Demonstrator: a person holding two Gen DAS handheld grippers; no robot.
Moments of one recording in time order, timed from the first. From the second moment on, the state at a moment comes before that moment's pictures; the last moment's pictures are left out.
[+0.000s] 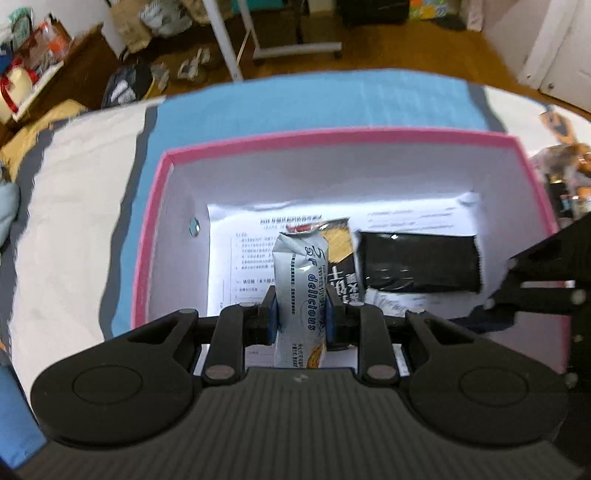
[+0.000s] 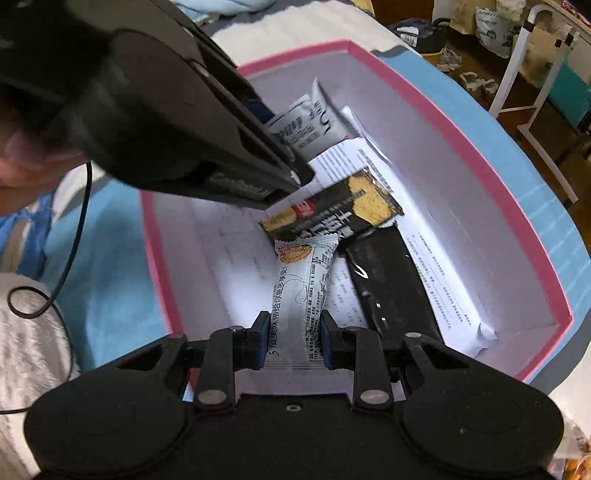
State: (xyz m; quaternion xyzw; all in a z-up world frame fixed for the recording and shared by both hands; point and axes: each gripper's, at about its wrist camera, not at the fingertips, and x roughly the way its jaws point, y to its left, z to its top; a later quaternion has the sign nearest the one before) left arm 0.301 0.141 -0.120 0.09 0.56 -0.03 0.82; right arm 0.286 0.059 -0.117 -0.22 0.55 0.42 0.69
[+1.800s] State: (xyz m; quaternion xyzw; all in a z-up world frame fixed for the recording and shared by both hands) left arm 0.172 -0.088 -0.086 0.10 0.44 -0.28 0.85; right arm 0.104 -0.201 -0.090 0.01 0.42 0.19 0.89
